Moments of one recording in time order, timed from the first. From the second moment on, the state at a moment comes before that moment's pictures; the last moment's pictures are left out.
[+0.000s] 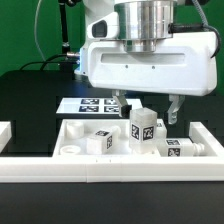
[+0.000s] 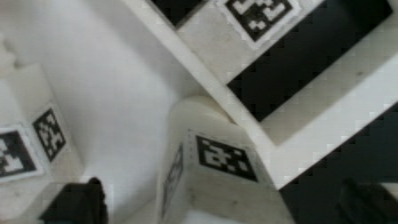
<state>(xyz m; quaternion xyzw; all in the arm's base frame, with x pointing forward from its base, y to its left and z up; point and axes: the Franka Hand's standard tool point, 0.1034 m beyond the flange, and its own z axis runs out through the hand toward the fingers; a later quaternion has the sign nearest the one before) 0.632 0.030 0.078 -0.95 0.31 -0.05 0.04</state>
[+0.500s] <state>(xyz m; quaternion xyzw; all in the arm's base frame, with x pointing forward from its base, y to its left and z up) 0.634 0.030 0.080 -0.99 0.08 -0.06 0.02</state>
